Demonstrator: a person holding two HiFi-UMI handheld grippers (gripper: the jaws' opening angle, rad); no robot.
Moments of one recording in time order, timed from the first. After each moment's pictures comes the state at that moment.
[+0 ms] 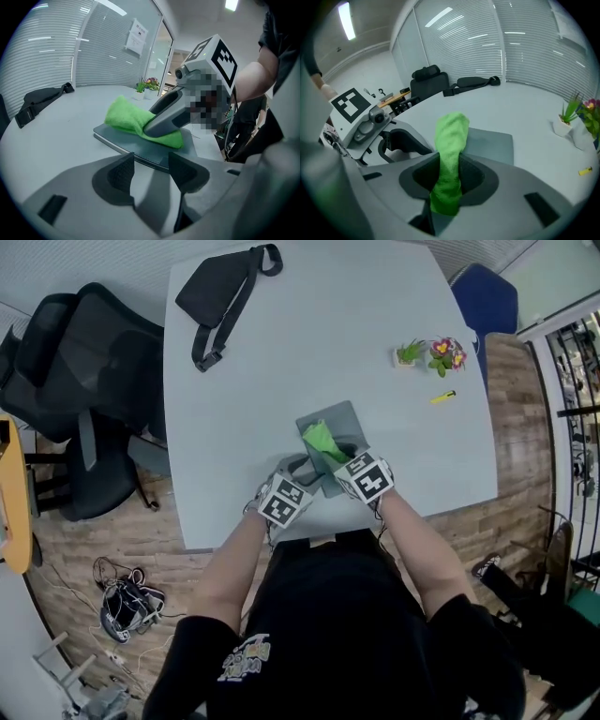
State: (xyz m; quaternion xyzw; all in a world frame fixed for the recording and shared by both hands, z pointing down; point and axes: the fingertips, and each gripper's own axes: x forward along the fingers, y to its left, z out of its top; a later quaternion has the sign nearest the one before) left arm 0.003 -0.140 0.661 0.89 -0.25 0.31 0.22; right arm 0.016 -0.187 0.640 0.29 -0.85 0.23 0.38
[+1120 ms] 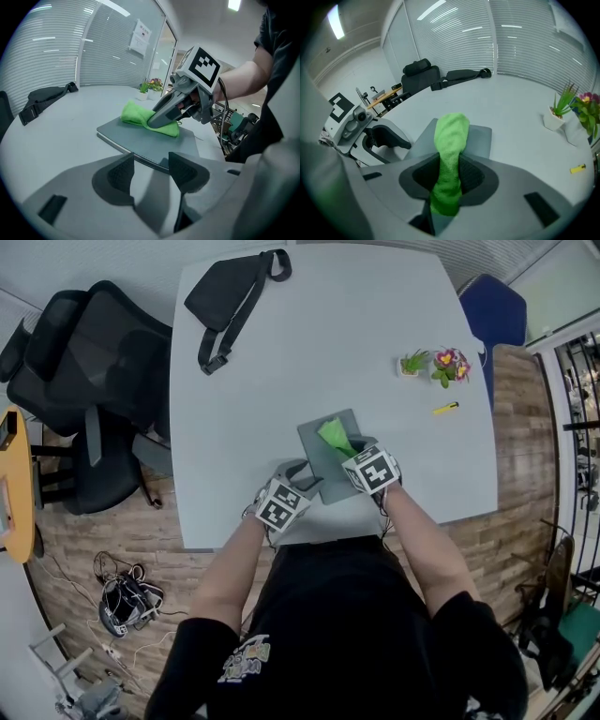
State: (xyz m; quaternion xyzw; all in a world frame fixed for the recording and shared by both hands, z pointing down) left arm -0.002 -0.144 0.662 0.89 -0.27 0.31 0.23; right arm 0.051 -0.214 0.654 0.31 -0.82 0.25 0.42
